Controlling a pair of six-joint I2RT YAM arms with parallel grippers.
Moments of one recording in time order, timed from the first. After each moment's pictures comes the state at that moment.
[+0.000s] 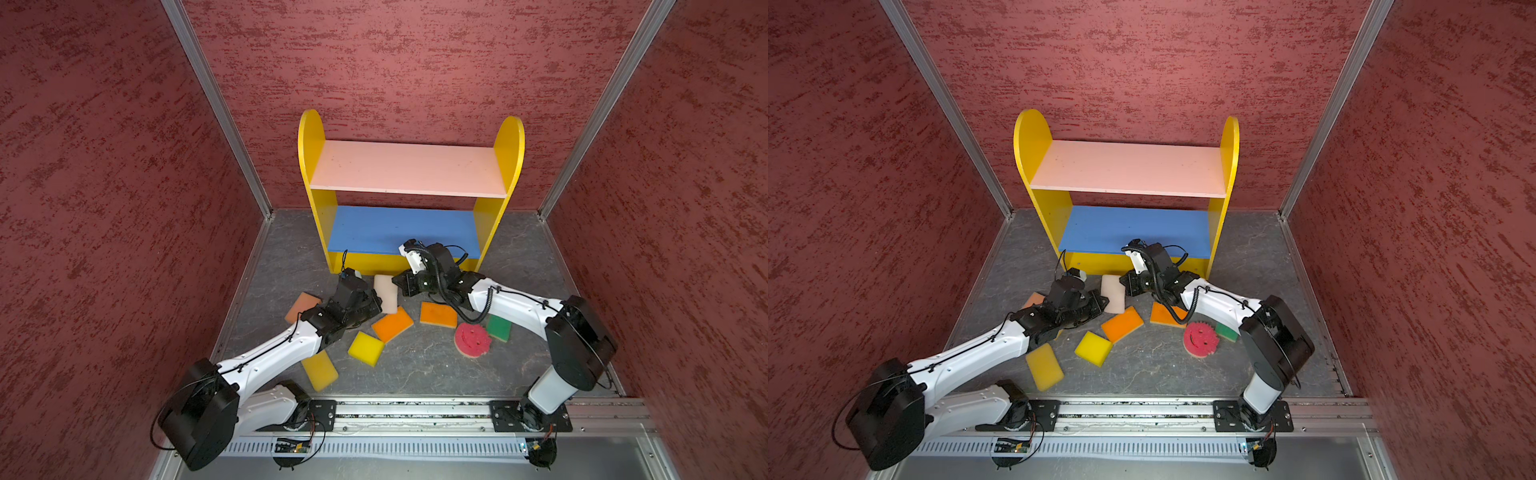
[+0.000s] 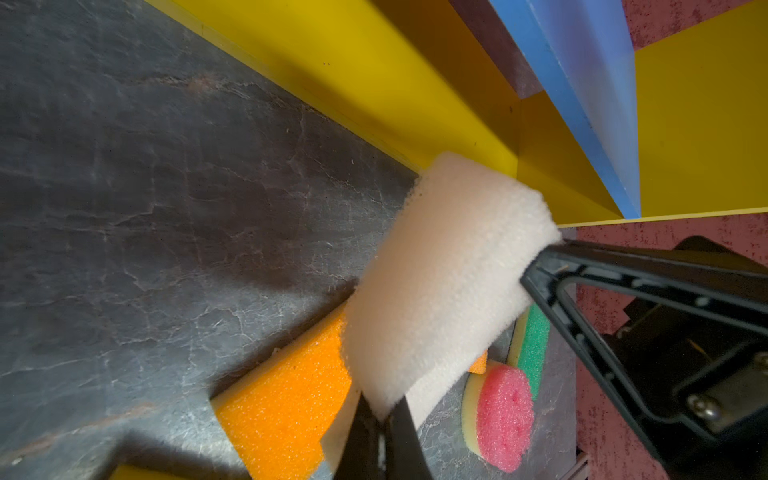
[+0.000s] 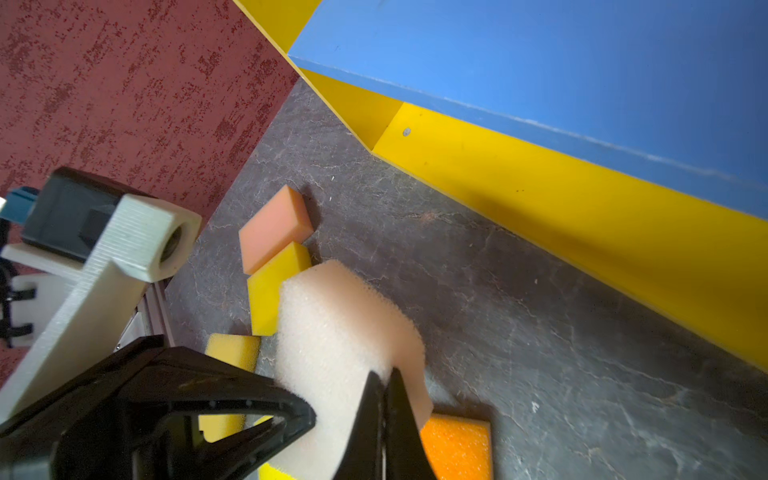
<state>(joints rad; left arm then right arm) -0.65 1.16 0.63 -0.17 0.01 -1.02 0.71 1.66 1.08 -0.01 -0.34 0.44</state>
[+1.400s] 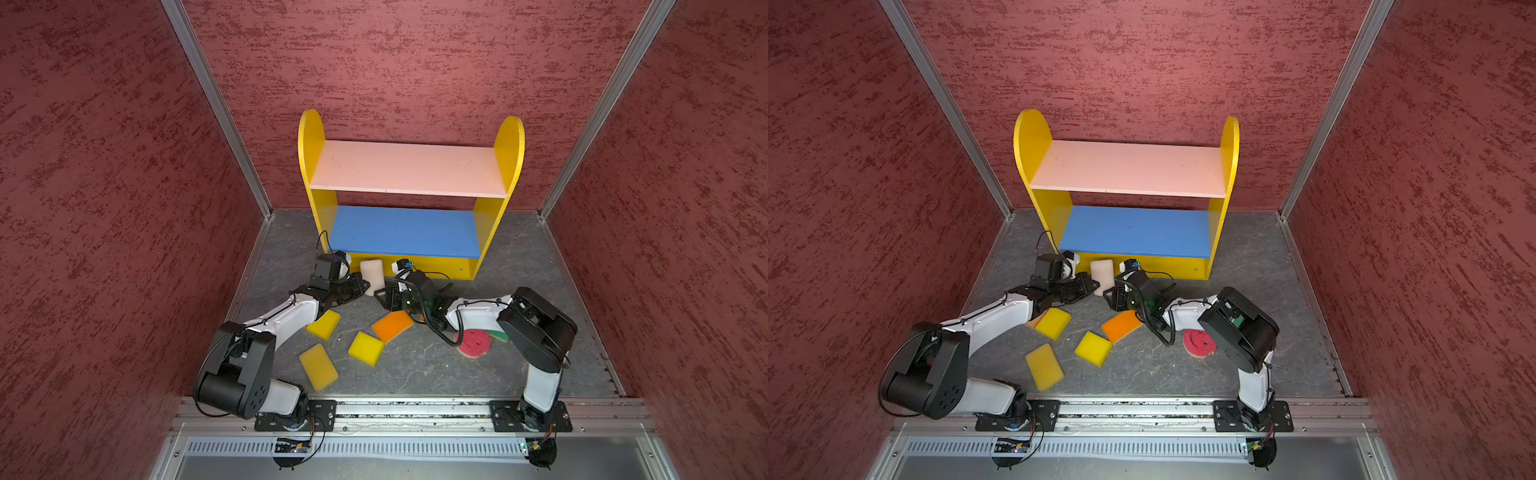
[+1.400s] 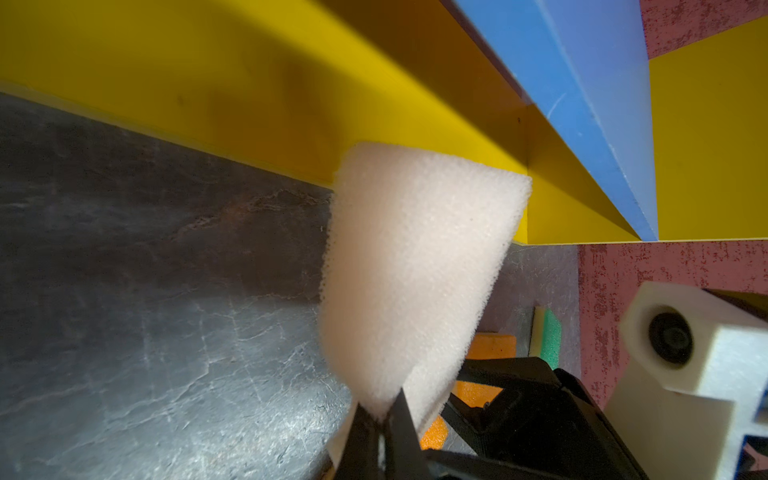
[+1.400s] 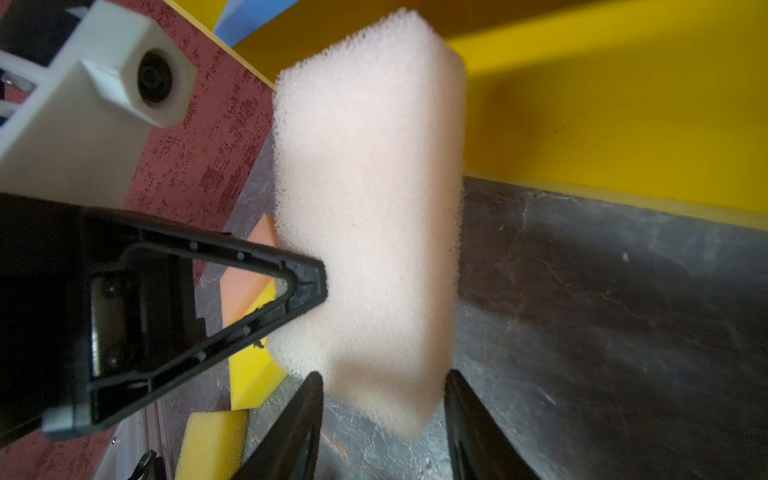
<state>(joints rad) -0.28 1.42 0.71 -0.05 0.43 -0.69 0.83 1.87 0.94 0.47 -0.13 0.75</state>
